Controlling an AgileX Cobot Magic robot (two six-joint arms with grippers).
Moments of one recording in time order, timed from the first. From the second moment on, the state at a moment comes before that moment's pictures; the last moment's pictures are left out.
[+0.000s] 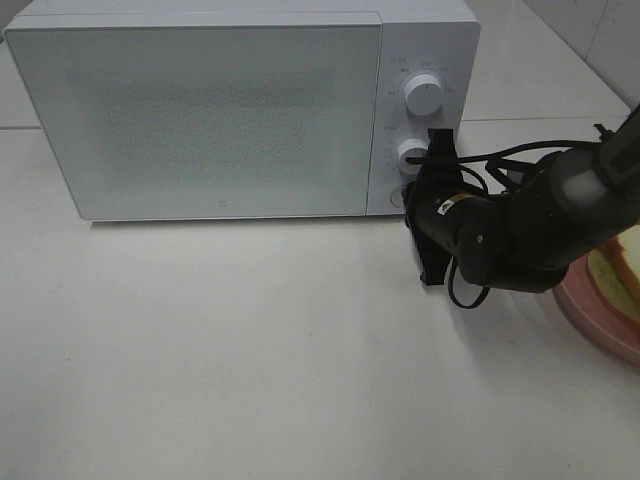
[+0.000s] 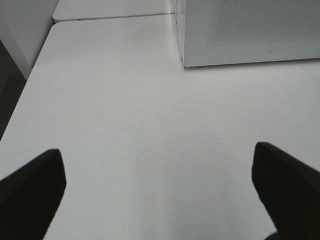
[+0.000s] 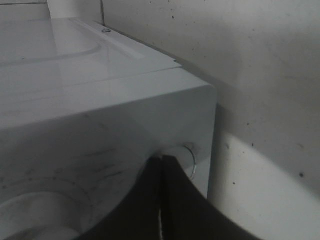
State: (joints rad) left arm -0.02 0.00 -0.50 0.00 1.05 0.05; right arm 0.49 2.09 -0.83 0.51 -0.83 1.39
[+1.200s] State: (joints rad) left arm -0.02 0.00 -0.50 0.00 1.05 0.05; right arm 0.51 2.18 -0.93 0.61 -0.84 1.31
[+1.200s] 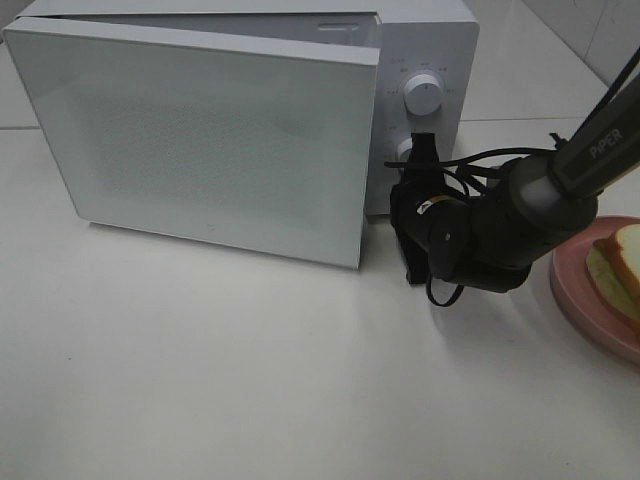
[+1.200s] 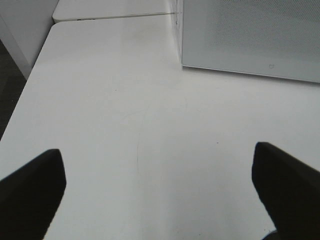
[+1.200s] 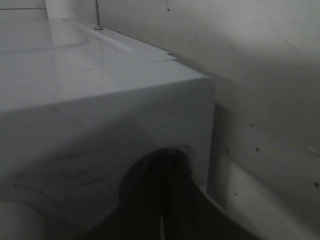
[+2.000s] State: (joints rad) left arm -0.02 0.00 -0.50 0.00 1.05 0.05; right arm 0.50 2.16 -0.93 0.60 -0.81 1.30
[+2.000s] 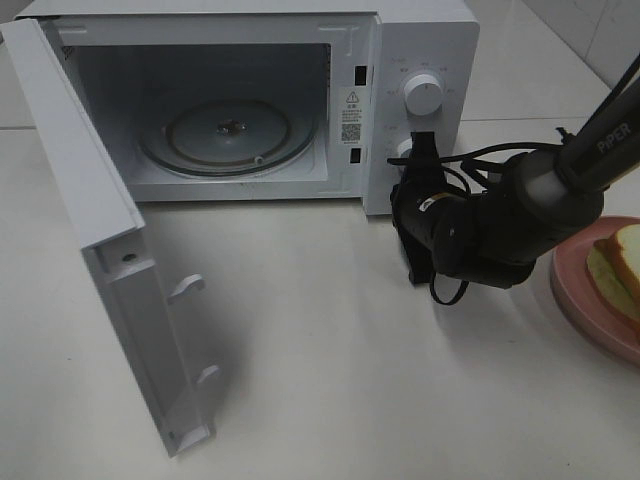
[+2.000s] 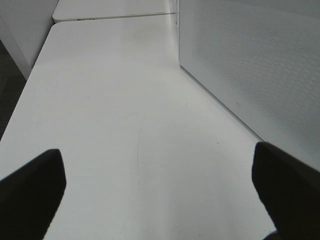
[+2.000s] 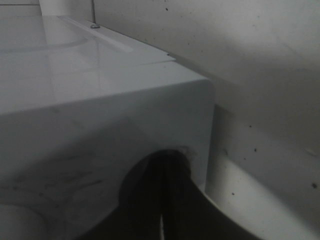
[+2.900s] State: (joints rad) left arm -0.02 0.00 -0.50 0.00 1.05 0.05; right arm 0.47 1.99 -0.82 0.49 -0.60 1.29
